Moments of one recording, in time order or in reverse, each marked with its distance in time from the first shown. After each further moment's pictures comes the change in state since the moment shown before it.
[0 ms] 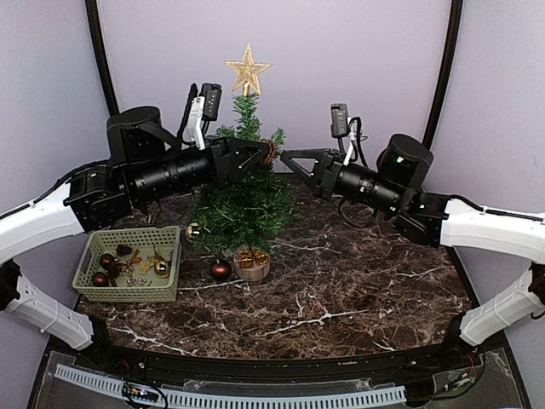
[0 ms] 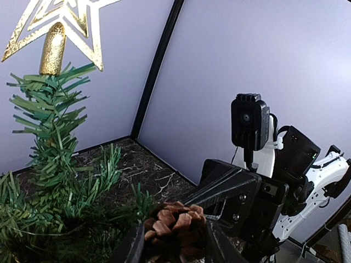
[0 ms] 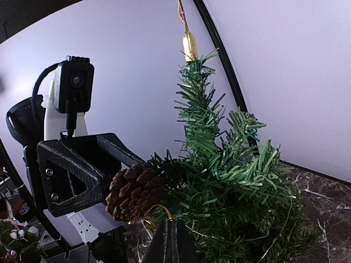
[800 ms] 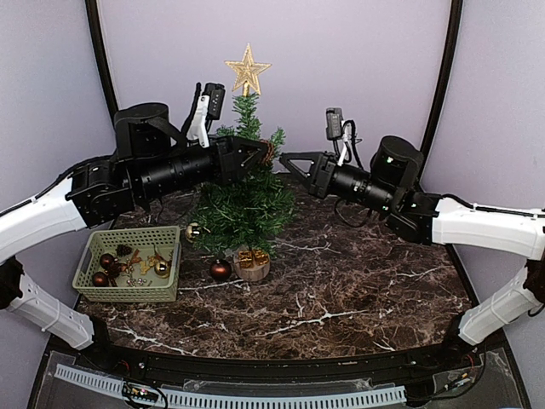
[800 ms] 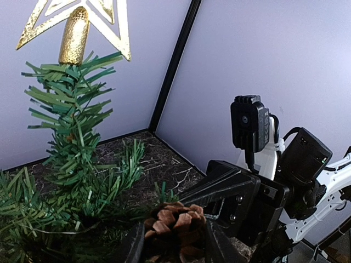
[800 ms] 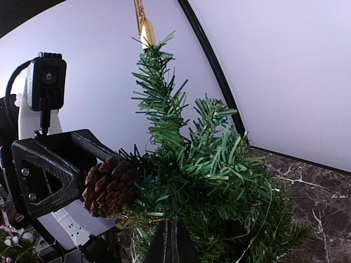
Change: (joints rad) left arm 0.000 0.034 0.054 -0.087 -0.079 0.001; right arm -0.032 0.053 0.002 0.006 0.017 0.034
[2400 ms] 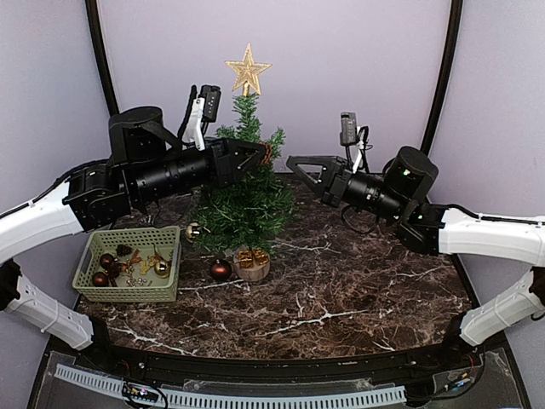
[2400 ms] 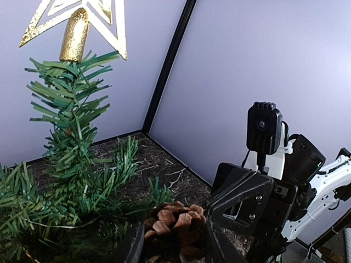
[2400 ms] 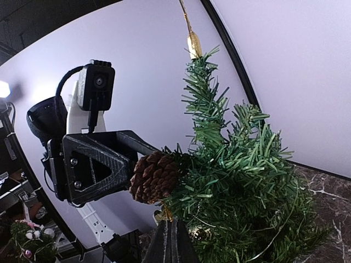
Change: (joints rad) left arm 0.000 -0.028 -0.035 0.029 0.025 -0.012; right arm -0.003 -0.063 -0.110 0.166 -0.098 0.050
